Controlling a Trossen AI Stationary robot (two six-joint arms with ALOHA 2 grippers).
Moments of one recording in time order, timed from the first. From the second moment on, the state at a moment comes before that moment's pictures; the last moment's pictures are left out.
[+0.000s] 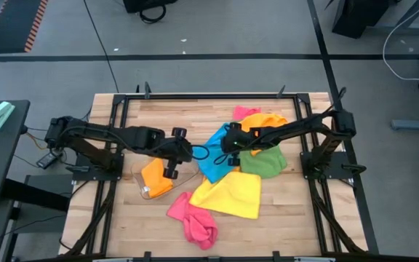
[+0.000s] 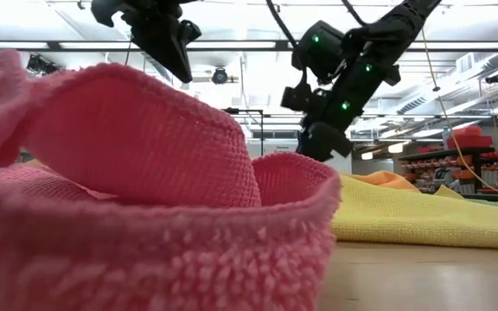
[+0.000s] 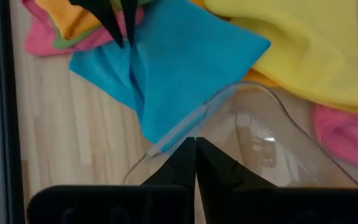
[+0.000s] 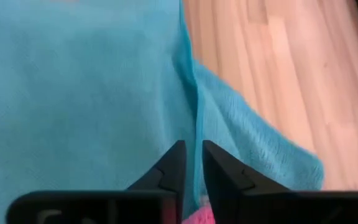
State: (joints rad) left arm -0.11 1.44 1.23 -0.80 -0.23 0.22; right arm -0.11 1.69 0.90 -0.08 0.21 -0.19
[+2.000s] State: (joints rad) left arm -0.06 1.44 1.23 -0.74 -0.23 0.23; right arm 0.06 1.17 1.24 -0.31 0.26 -0.40
